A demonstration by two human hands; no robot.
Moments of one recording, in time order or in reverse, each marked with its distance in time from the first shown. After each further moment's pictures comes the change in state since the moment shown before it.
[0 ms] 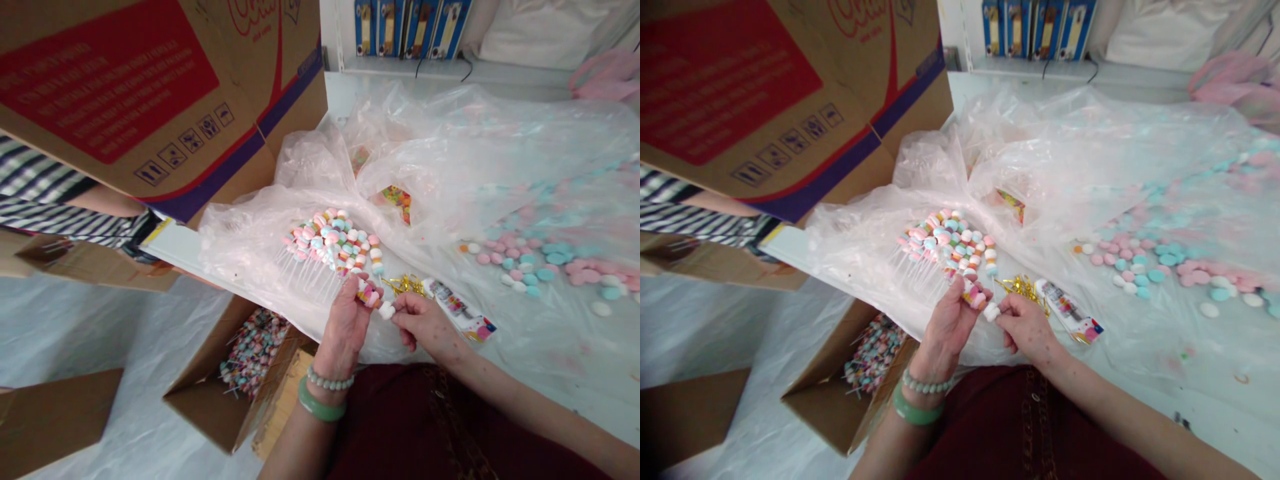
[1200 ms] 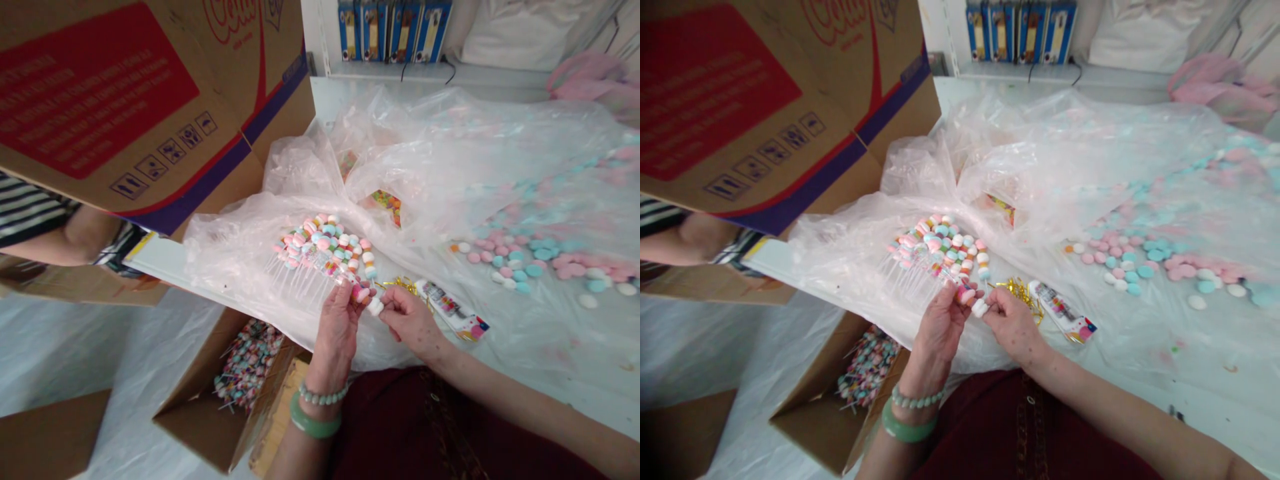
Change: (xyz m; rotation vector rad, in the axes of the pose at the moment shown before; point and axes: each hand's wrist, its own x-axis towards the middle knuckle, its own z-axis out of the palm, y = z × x) left_hand -0.004 0.006 0.002 0.157 0.044 0.125; right_hand 0.012 -0.002 0.007 -0.117 0.114 -0.265
